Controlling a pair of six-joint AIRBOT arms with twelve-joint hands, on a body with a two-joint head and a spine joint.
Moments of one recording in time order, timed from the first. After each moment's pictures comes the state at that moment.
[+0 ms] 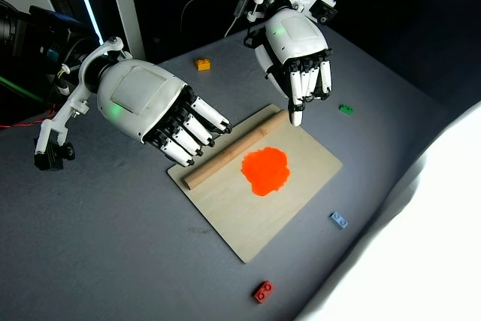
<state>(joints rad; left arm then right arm) 0.59 -0.88 0.64 -0.89 -0.95 1.80 -0.64 -1.18 0.62 0.84 1.25 -1.63</state>
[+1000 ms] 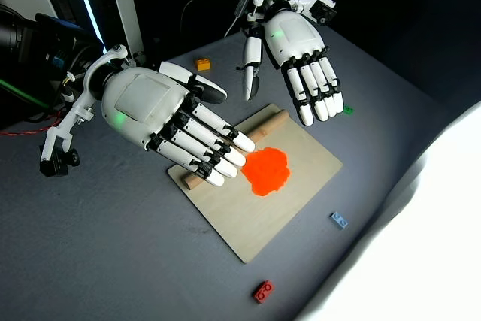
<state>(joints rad) 0.68 -0.88 0.64 -0.87 -0.97 1.77 -0.65 -1.21 0.66 0.83 1.25 -1.61</state>
